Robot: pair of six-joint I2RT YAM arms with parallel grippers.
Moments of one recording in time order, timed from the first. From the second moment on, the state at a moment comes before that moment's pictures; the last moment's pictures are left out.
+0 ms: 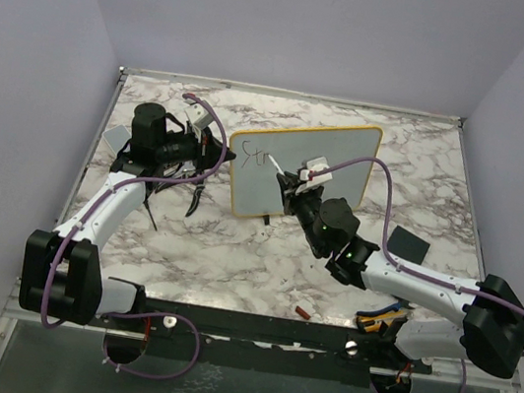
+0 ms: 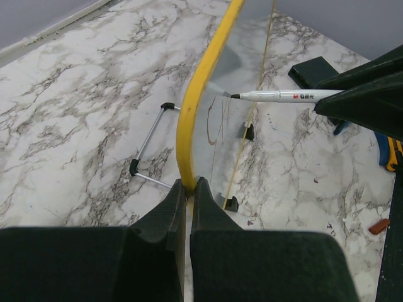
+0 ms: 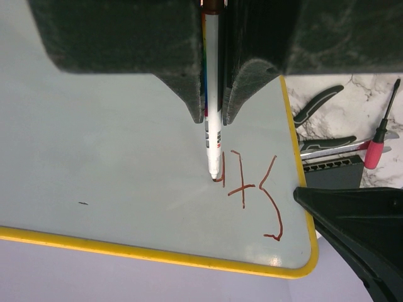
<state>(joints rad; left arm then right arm) -0.11 1.28 0.87 0.15 0.92 0.04 0.99 1.32 0.74 0.61 0.48 -0.05</state>
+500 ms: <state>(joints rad) -0.11 1.28 0.87 0.15 0.92 0.04 0.99 1.22 0.69 0.64 0.45 -0.08</state>
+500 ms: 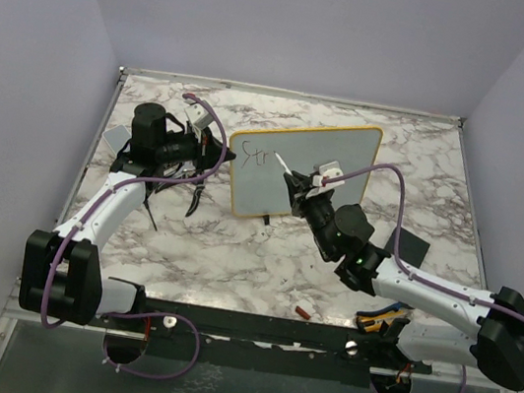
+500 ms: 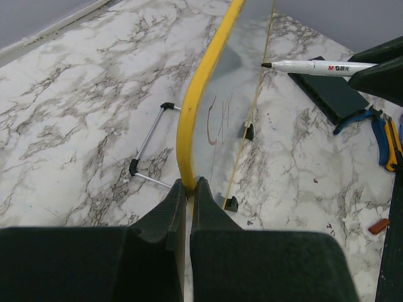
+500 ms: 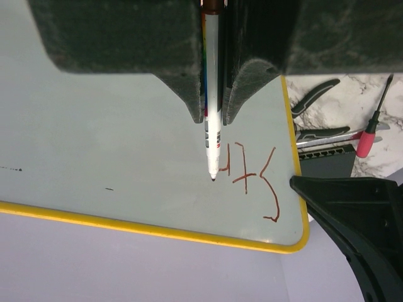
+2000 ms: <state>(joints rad) -0.11 1.28 0.87 0.15 0.91 0.04 0.99 1.33 0.70 0.61 0.48 -0.06</state>
